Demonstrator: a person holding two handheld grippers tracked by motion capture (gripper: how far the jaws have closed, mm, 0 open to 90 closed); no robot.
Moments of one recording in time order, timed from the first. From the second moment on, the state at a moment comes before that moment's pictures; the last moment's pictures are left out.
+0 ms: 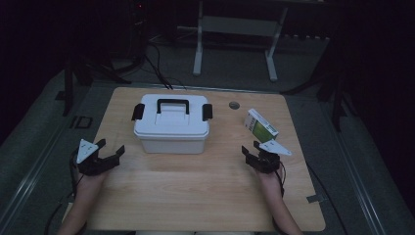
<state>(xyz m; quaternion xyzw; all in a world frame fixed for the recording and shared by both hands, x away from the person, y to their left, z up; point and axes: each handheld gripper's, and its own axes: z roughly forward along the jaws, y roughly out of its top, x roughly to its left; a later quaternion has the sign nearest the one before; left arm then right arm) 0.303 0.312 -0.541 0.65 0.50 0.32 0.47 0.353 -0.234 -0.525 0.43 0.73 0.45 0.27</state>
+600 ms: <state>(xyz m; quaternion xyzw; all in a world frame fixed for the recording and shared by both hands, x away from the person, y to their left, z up) 0.368 0.293 -0.536 0.67 0.50 0.30 0.47 0.404 -0.171 -0.525 0.40 0.75 0.47 0.24</state>
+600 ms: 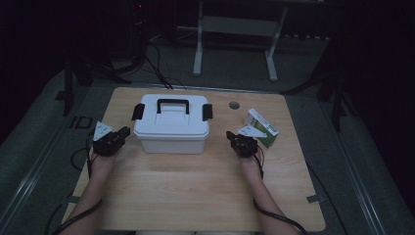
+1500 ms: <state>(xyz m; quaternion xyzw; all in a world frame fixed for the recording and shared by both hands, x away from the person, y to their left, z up) 0.386 0.264 -0.529 0.68 0.47 0.26 0.50 0.435 -0.110 -0.518 0.37 0.77 0.49 0.20</state>
